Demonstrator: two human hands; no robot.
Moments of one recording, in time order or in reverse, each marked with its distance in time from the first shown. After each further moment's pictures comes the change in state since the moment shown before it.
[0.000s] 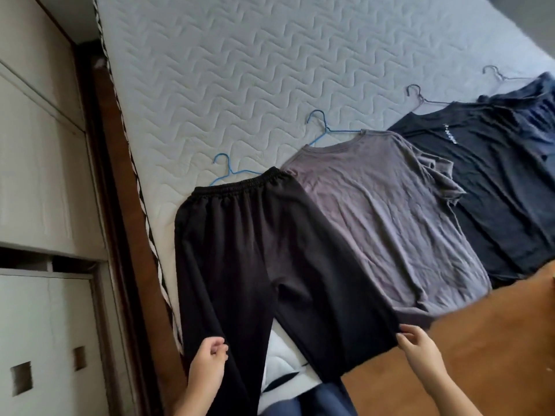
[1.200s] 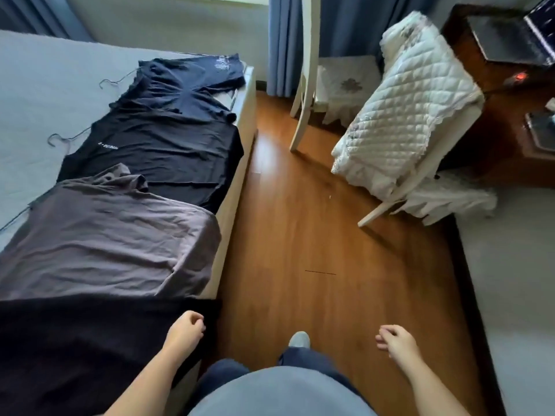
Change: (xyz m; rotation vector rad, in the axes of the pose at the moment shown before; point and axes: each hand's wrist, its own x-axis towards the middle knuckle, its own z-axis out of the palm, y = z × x) left_hand -0.252 0.046 0.352 0.912 -0.515 0.626; right_hand -0.156 0.480 -0.171 0.973 0.394 0.661
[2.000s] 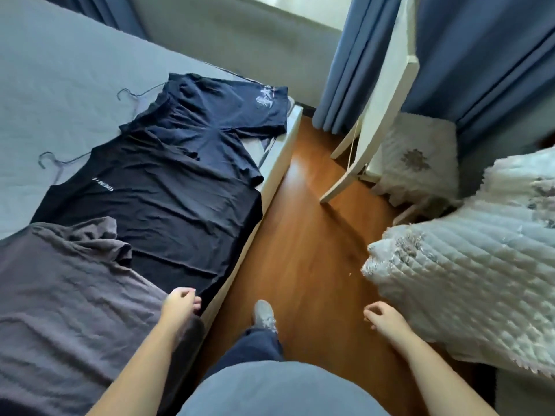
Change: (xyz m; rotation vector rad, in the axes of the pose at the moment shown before) left_hand 0.276 0.296 -0.080 -0.518 0.181 -0.244; right_hand 0.221 -0.462 0.098 -0.578 -0.256 -0.303
